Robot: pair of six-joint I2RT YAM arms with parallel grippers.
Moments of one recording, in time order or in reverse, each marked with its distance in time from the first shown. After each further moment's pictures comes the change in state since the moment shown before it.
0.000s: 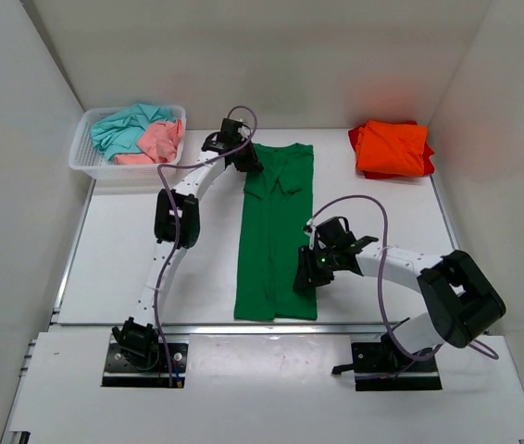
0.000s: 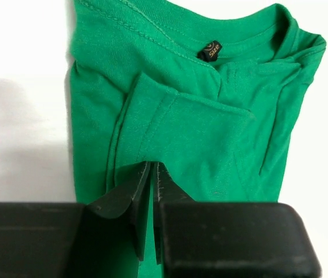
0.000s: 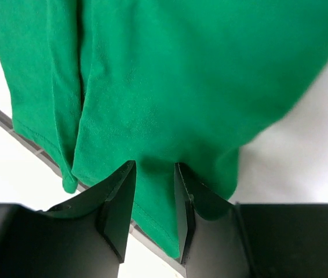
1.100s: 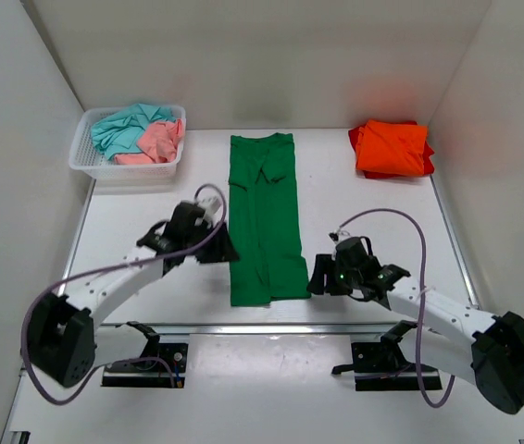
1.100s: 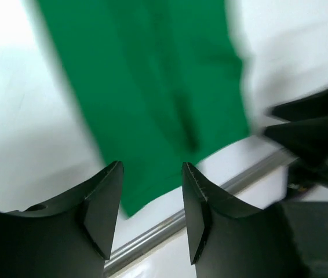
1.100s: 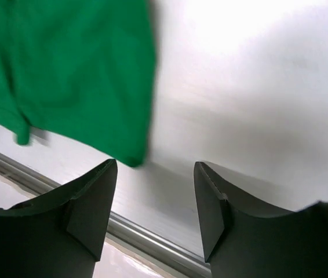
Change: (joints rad) left arm -0.175 -1.549 -1.783 0.209 0.028 0.051; right arm 0.043 -0.383 -0.180 -0.011 0.277 0.097
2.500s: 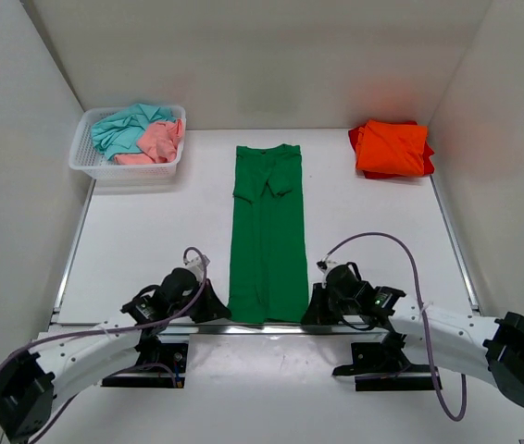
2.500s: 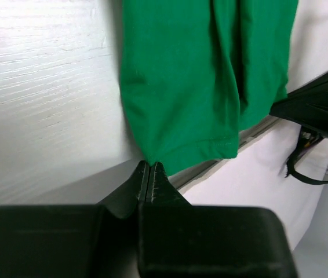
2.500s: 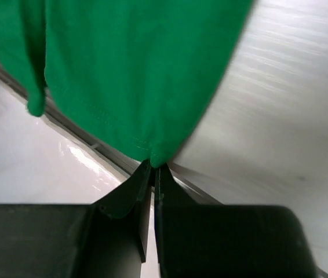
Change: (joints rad) left arm -0.232 -0.501 -0.654 0.211 -0.077 -0.369; right arm 0.271 -0.100 -0.194 0.111 -0.074 0.268
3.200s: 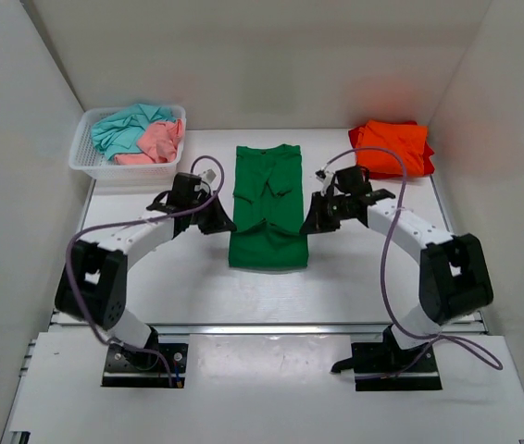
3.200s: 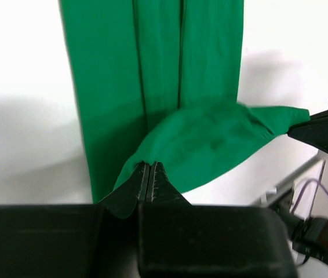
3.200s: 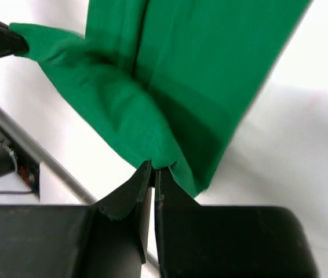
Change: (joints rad) left arm 0.412 0.783 0.772 -0.061 0.185 0.296; right arm -0.555 0.611 0.783 -0.259 -0.339 -0.509
